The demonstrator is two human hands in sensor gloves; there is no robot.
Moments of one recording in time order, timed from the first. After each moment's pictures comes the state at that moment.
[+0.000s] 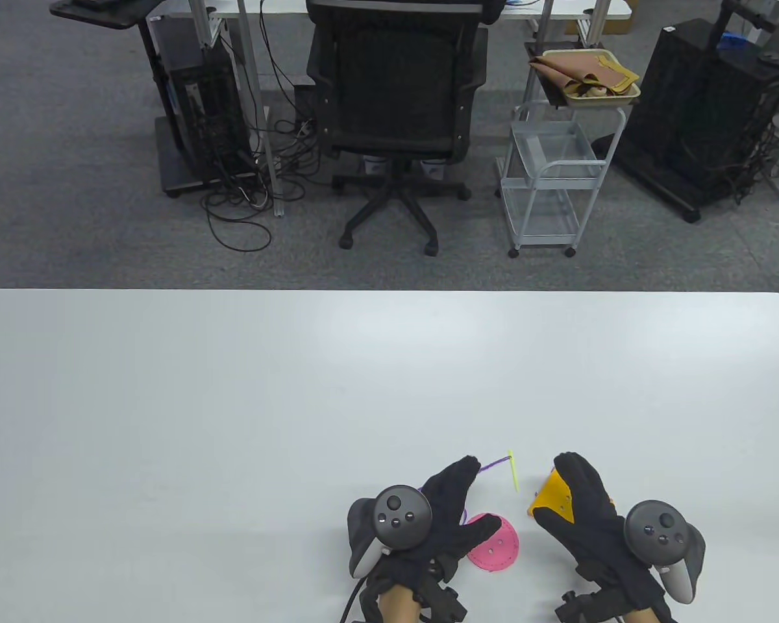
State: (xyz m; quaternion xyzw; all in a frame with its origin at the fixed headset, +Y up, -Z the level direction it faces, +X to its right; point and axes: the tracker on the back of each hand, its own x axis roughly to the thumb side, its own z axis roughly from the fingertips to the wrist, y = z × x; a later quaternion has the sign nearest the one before) left_hand -0.006 -0.733 -0.288 -0.03 -0.20 0.44 0.87; right_hand 0.275 -0.732 -0.278 0.09 -0.04 0.89 0.45
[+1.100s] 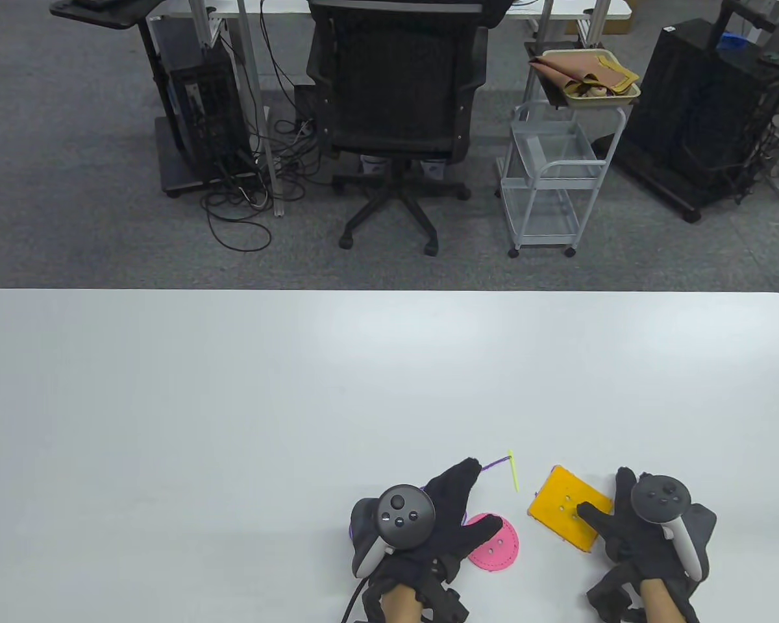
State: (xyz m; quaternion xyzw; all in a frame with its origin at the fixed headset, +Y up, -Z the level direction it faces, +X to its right) left_hand -0.004 -0.735 -0.288 -0.04 -0.20 0.44 0.88; right_hand 0.334 -0.787 -0.308 -0.21 0.14 0.93 0.28
